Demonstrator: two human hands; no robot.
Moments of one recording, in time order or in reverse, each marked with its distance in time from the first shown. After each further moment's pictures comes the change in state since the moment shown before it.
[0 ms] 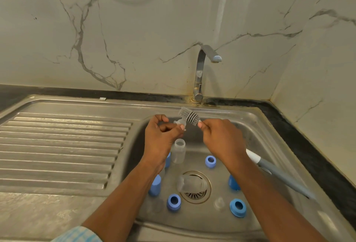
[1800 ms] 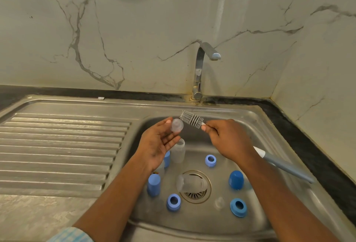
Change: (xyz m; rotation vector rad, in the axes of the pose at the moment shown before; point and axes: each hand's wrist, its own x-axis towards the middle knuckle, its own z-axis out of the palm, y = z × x) left_hand 0.014 0.000 -0.011 -0.310 -0.101 -0.412; right_hand 0.007 0.030 0.003 0.095 -0.063 -0.095
